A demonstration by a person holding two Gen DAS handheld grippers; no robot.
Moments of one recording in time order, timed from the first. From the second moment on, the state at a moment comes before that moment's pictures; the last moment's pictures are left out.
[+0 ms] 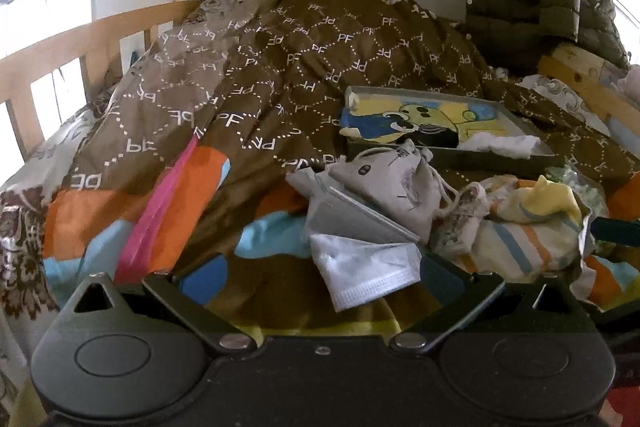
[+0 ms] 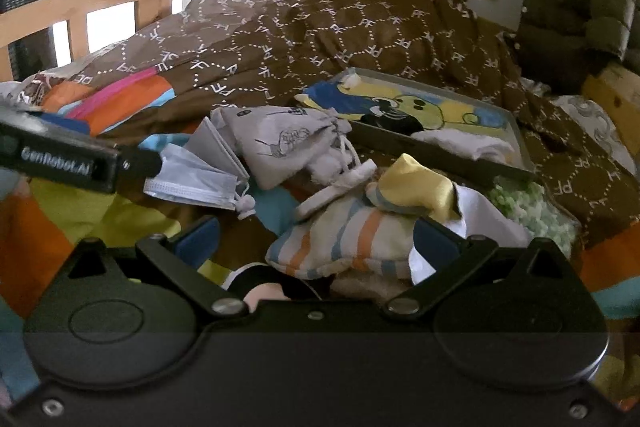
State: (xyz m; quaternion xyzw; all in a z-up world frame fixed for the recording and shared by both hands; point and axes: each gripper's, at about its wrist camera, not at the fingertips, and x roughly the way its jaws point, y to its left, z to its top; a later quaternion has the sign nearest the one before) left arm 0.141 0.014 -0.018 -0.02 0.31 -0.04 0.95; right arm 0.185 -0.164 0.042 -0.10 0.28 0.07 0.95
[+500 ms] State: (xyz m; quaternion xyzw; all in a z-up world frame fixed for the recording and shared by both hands) left arm 0.177 0.009 -0.037 -0.02 0.35 -0.09 0.93; right arm 0.221 -0.172 0.017 -0.13 0.29 0.07 0.94
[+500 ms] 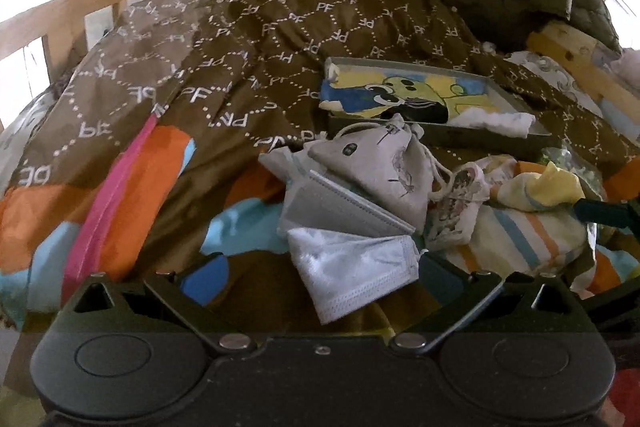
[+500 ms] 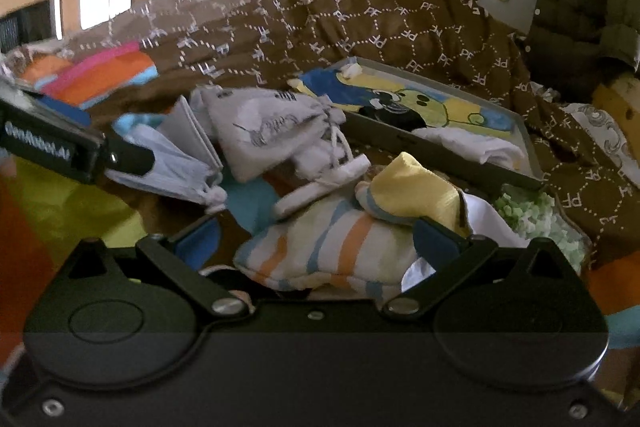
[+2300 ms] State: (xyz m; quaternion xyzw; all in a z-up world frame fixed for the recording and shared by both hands) left arm 0.151 -0.015 -0.028 -0.06 0.34 -0.21 0.91; right arm 0.210 -0.142 0.008 -0.25 0.28 0.05 0.93
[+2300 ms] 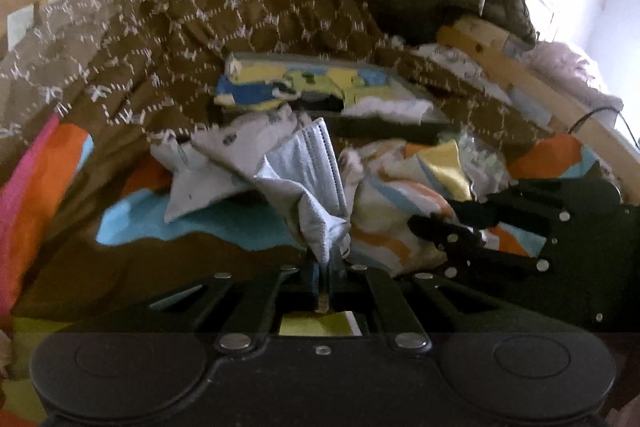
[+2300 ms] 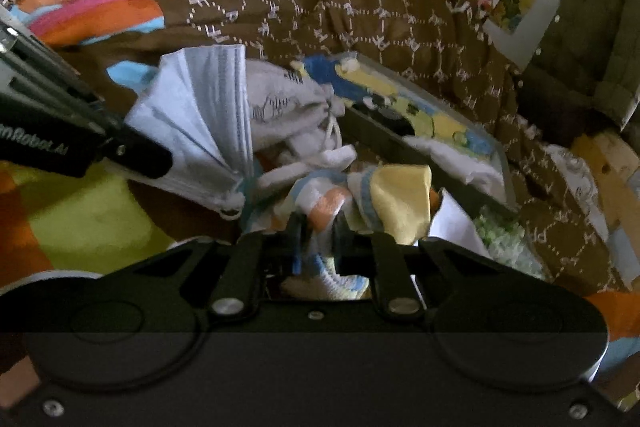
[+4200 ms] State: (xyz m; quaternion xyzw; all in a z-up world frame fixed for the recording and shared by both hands) left arm 0.395 -0.162 -0.004 -0.07 0.27 -0.16 0.95; right arm 0.352 -0.339 0.029 0.05 0.17 -0.08 0.98
